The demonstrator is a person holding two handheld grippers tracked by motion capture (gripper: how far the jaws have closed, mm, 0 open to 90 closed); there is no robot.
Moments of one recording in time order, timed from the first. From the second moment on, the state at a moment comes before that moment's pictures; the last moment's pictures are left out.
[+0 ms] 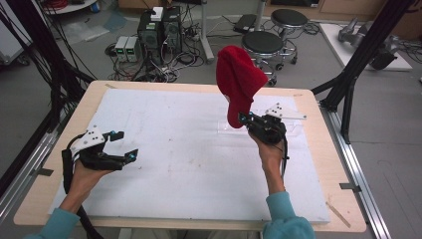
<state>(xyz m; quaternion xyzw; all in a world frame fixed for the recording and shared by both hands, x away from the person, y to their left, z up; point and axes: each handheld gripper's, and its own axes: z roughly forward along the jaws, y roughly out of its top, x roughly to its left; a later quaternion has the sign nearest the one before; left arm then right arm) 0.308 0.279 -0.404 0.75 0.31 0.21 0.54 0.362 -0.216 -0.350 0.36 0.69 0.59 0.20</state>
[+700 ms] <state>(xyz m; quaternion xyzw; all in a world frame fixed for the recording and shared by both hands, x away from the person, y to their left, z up) 0.287 0.294 -0.440 0.73 0.33 0.20 0.56 0.398 -0.208 -0.372 0.38 0.69 0.58 0.20</state>
